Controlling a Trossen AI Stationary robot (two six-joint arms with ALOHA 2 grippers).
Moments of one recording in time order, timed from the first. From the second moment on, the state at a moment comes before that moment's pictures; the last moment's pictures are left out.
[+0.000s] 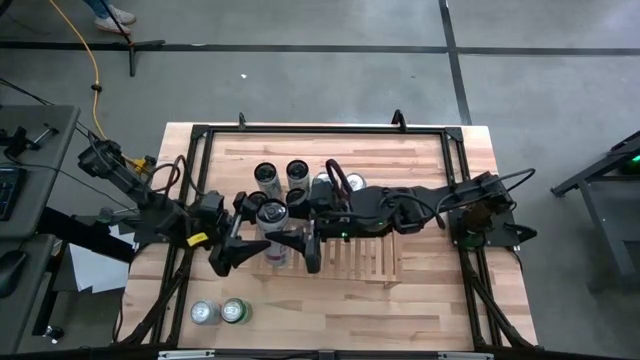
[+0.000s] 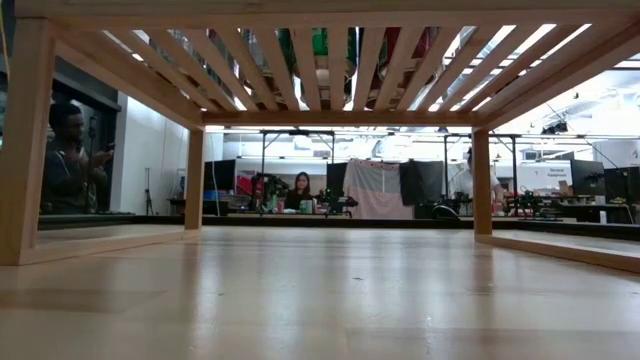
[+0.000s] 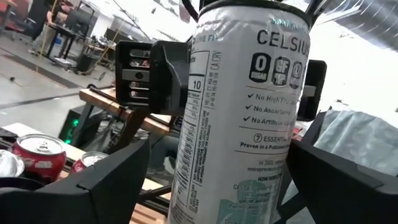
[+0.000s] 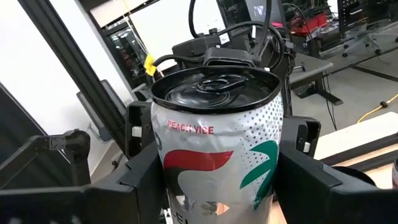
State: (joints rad) left arm -0.63 1.08 0.92 0.45 -0.65 -0.33; right arm 0.33 1.86 2.08 -0.24 0.32 0.41
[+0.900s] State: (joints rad) left arm -0.66 1.03 0.92 0.28 -0.63 -0.20; right arm 0.33 1.85 2.08 -0.23 0.30 0.39
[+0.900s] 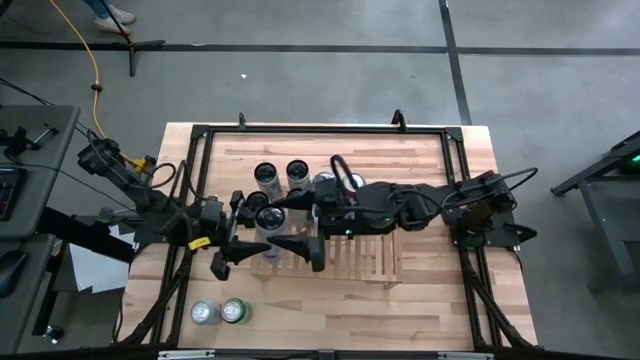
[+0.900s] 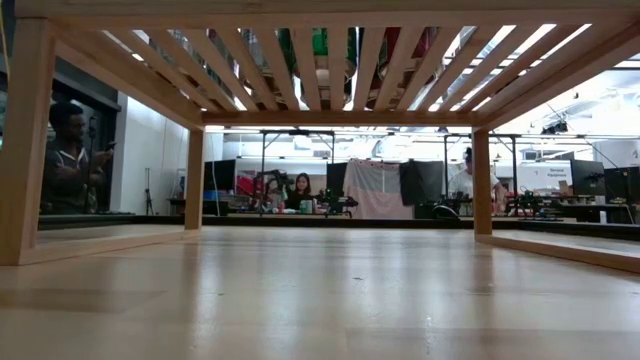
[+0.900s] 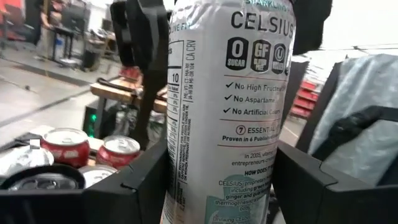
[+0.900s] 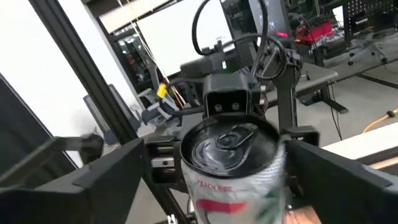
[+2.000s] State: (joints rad) left arm -0.89 0.85 0.39 0.63 -0.78 0.12; right arm 0.34 1.80 2.08 -0.27 0.29 0.43
